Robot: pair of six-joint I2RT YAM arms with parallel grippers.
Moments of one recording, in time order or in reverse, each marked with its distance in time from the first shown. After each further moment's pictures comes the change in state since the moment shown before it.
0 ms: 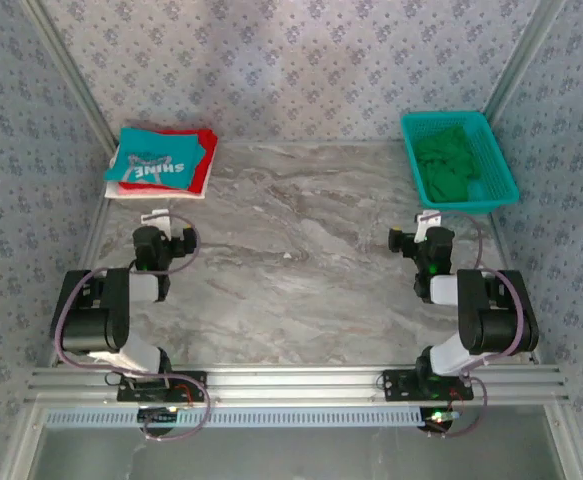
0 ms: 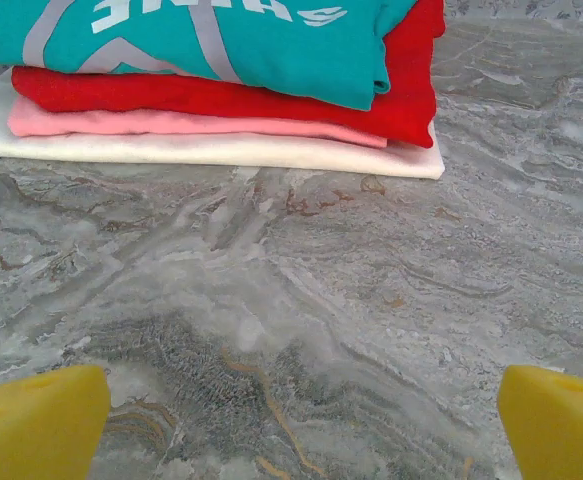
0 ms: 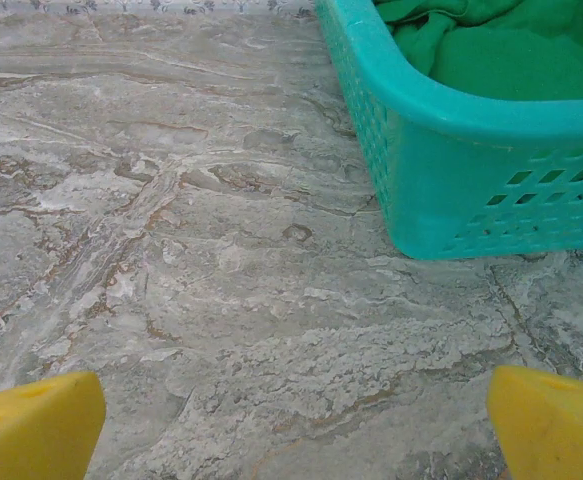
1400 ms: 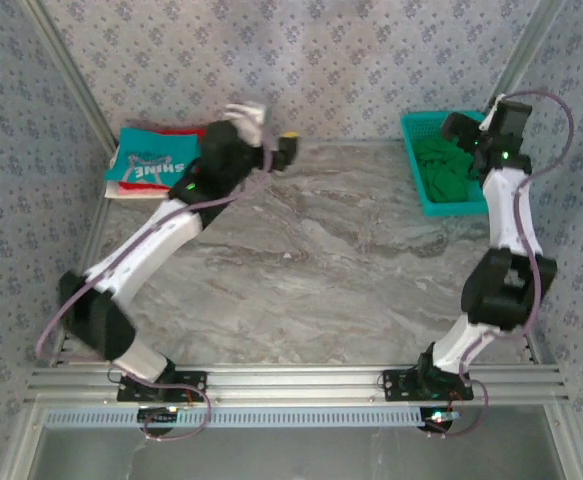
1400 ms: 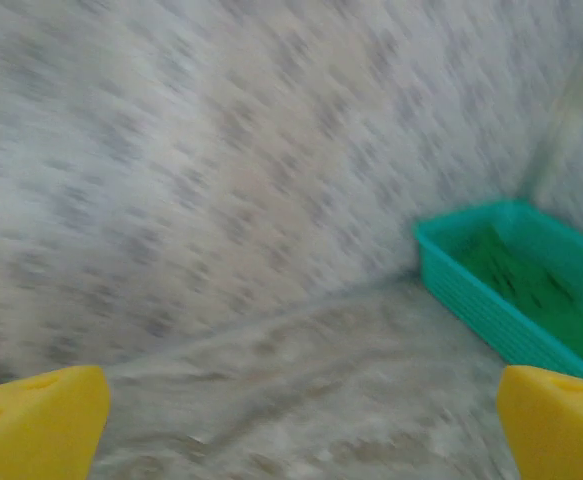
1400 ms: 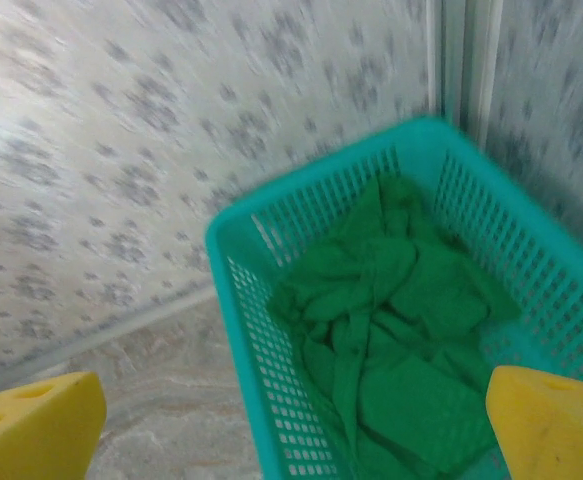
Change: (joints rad) left arm -0.644 0.082 1.147 -0.839 -0.033 -0.089; right arm -0.230 0.253 1.312 -1.161 -0.161 0.308
